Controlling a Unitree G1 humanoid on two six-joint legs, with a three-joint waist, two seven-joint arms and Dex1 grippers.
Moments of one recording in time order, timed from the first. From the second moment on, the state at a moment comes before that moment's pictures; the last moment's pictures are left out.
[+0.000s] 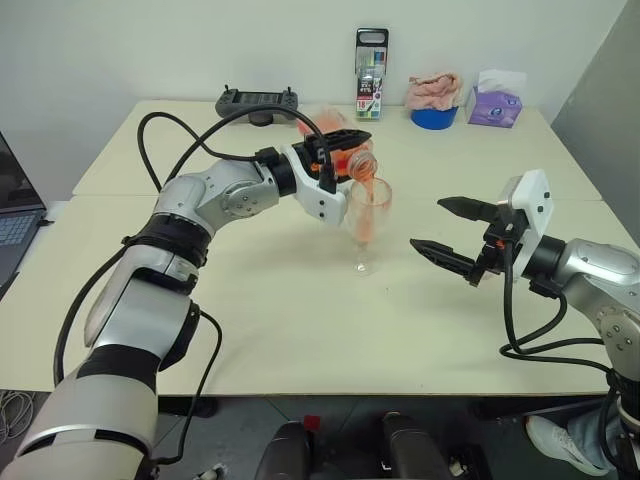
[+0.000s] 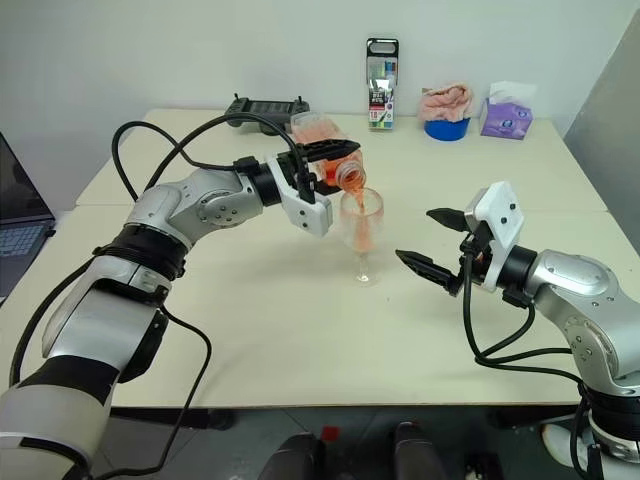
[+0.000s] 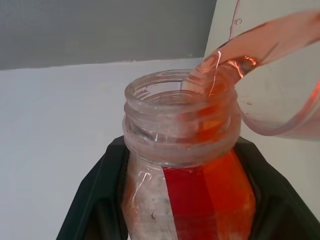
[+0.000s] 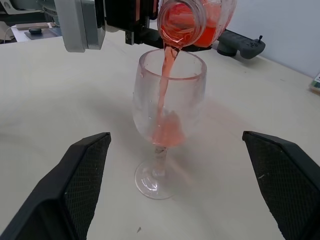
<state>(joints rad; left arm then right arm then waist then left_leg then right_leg) -1.21 0.56 -0.43 0.84 0.77 -0.93 -0.10 -0.38 -0.74 -0.13 -0.50 0.65 0.73 0.68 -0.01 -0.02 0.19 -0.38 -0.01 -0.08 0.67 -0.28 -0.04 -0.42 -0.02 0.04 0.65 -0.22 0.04</state>
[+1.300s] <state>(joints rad) -1.21 0.57 -0.43 0.85 0.76 -0.93 -0.13 -0.41 -0.70 -0.11 -0.50 0.61 0.73 0.66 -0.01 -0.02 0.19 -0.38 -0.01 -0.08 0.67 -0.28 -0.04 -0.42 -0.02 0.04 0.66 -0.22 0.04</state>
